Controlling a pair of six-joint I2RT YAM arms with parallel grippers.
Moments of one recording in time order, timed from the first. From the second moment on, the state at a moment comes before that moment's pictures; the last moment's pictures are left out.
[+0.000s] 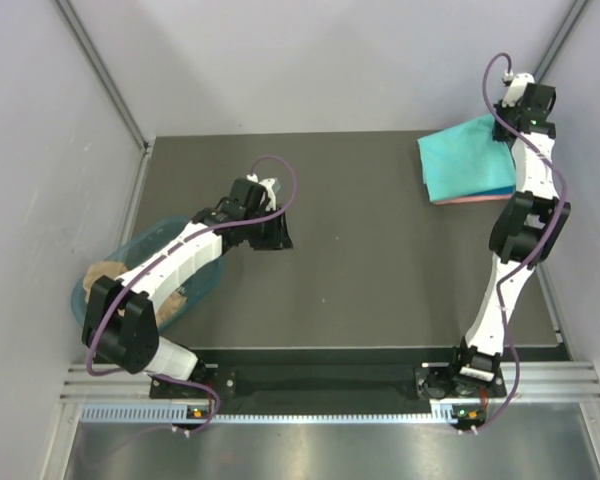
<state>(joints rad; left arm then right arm) -0.48 1.45 1.09 -0.51 0.22 -0.44 -0.29 2.32 2.25 -0.49 -0.16 -0.24</state>
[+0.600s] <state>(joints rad) -0.48 1.46 1.09 -0.50 0.22 -0.44 -0.30 2.43 2.27 -0.38 -0.13 -0.16</state>
